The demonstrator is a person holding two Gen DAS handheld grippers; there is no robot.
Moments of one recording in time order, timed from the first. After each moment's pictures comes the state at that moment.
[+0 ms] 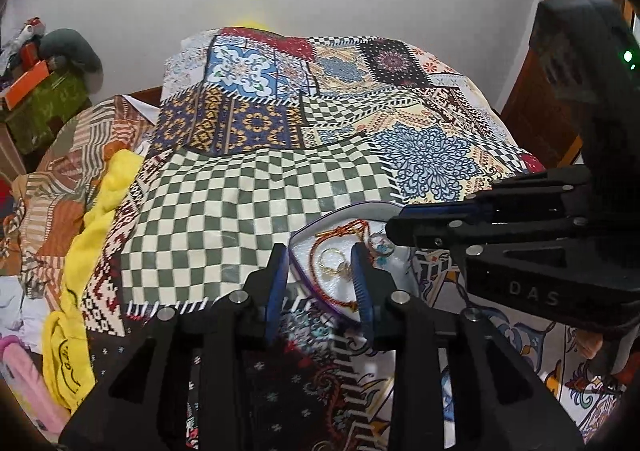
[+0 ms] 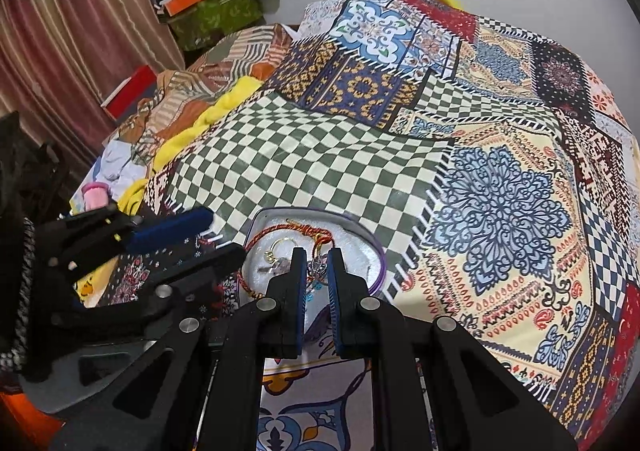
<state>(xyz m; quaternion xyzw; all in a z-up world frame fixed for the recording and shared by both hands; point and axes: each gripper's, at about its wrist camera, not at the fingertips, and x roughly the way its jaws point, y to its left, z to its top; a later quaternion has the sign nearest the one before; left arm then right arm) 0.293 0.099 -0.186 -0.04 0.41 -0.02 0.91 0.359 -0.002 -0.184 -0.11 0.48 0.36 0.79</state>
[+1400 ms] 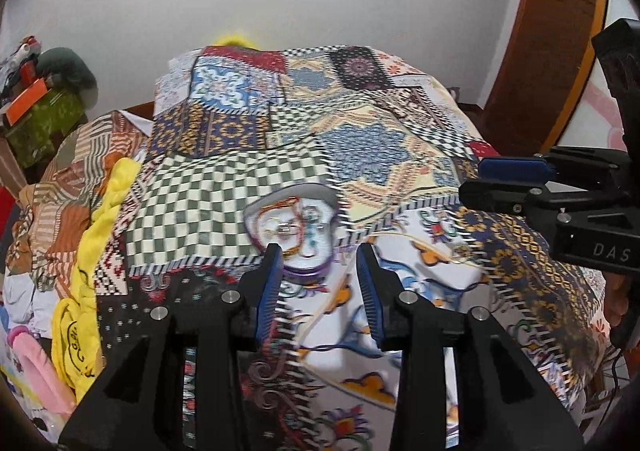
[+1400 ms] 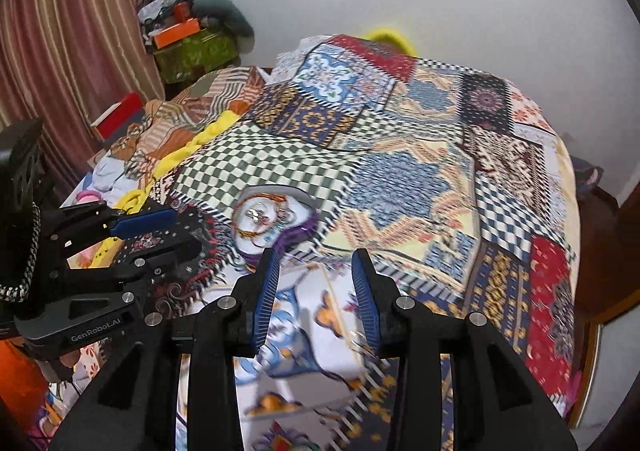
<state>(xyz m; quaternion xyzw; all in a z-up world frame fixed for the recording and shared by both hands) 0.232 0.041 -0.143 -0.02 0.40 -0.05 0.91 0.289 -0.095 -0.122 -0.11 0.41 0.31 0.85</state>
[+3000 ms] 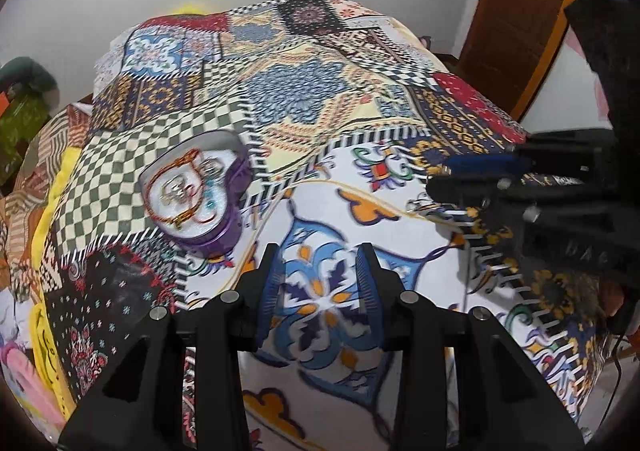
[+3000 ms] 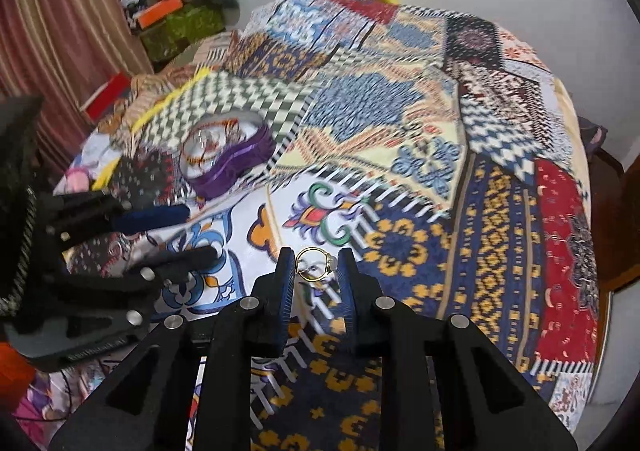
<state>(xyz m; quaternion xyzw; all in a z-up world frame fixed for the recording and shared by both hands) 0.250 -0.028 -0.197 0.02 0.46 -0.10 0.88 0.298 -0.142 -0.178 -0.09 0.46 0.30 0.83</state>
